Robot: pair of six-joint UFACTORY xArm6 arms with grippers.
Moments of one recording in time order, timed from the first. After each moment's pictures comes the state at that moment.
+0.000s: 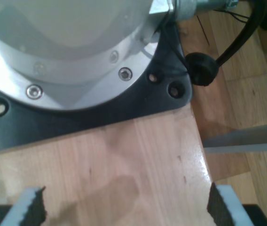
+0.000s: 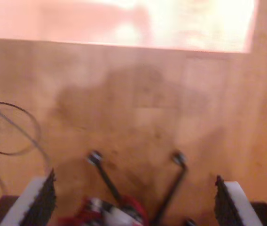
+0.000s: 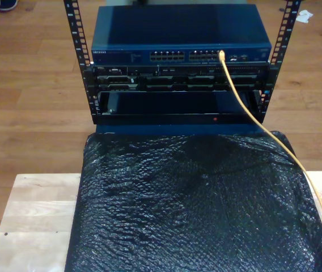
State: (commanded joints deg) left arm 74.0 -30.5 -5.9 9.9 64.2 -190.5; right arm -46.5 -25.2 -40.4 7.1 61.2 -141.5
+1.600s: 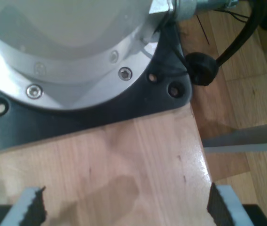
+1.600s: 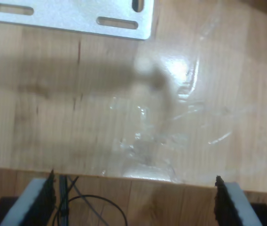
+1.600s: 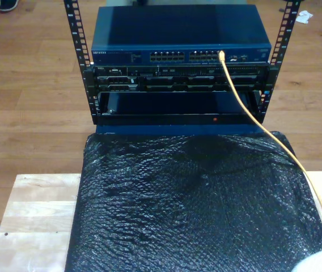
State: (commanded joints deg) left arm 74.0 -30.5 -6.0 9.9 64.2 -190.5; right arm -85.1 -44.0 -6.5 6.8 61.6 -183.6
